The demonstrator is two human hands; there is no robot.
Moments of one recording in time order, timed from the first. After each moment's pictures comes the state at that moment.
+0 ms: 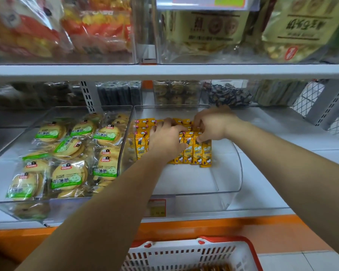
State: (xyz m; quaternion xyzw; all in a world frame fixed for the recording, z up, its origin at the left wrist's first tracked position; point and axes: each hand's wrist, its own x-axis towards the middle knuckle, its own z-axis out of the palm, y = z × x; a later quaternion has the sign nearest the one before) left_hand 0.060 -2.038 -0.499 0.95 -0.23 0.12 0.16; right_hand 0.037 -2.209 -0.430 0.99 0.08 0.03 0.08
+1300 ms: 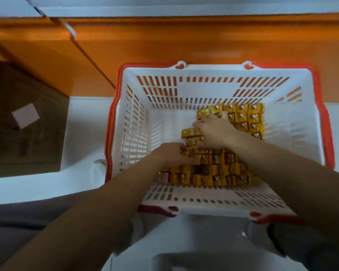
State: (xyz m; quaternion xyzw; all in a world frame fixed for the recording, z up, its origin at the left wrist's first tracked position) left_hand -0.236 -1.889 -0.832 0.83 -0.08 -0.52 0.20; right_hand -0.209 -2.084 -0.828 0.94 0.18 -0.30 0.03
